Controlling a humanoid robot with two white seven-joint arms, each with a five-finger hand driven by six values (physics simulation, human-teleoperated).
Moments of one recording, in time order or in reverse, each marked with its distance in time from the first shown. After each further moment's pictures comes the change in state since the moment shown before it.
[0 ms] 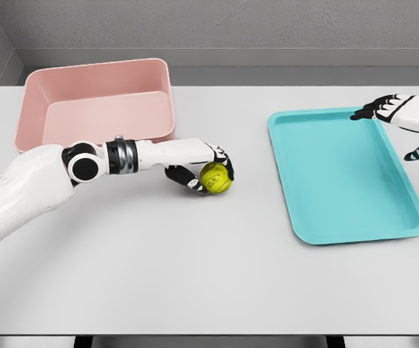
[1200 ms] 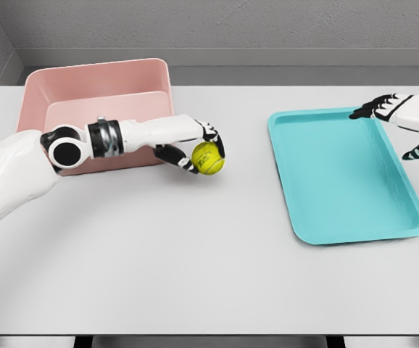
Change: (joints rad) left arm -0.023 0.057 0.073 -0.048 0.007 0.000 0.006; right arm -0.003 0.013 0.001 0.015 0.000 0.000 0.000
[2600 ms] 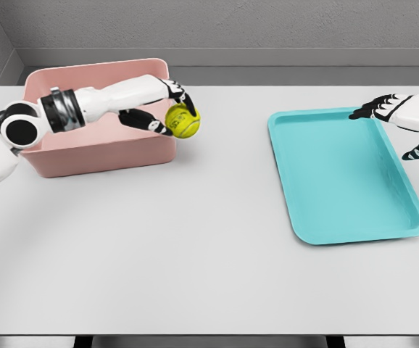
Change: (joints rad) left arm -0.005 0.112 0.144 -0.058 0.005 0.000 0.003; right arm 0.000 0.001 0.000 0.001 0.002 0.000 0.001
